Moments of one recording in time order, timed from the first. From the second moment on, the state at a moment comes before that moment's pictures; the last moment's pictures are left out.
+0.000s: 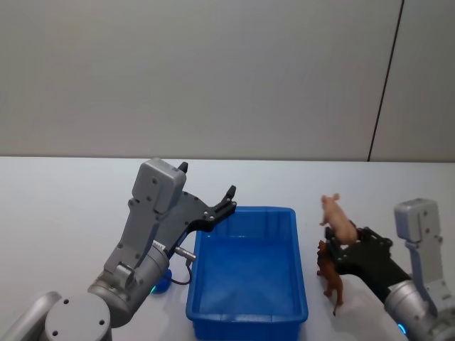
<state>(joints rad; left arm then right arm) -0.24 0.38 0.45 -1.63 -0.20 0.01 -0.01 0.07 0.19 -0.24 -1.52 0.18 0.06 0.15</state>
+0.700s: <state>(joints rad) -0.24 0.38 0.45 -1.63 -0.20 0.01 -0.01 0.18 0.12 -0.31 -1.42 0.15 0.12 0.39</state>
